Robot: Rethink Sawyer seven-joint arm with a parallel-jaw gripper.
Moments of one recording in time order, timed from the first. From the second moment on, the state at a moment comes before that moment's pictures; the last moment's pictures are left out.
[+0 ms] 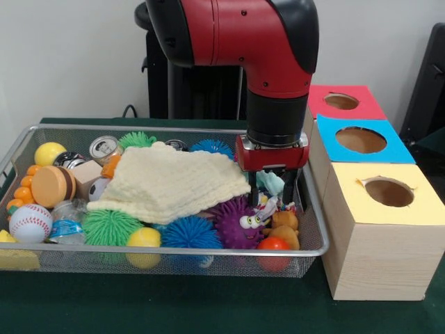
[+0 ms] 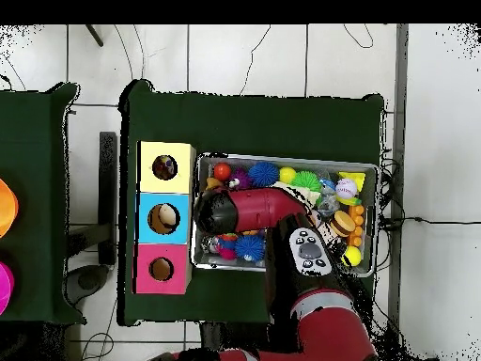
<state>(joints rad) -0.27 -0.51 0.17 1.60 -0.31 0.41 1.71</state>
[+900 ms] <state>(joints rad) -0.24 -0.47 0.16 1.61 -0.31 0.41 1.71</state>
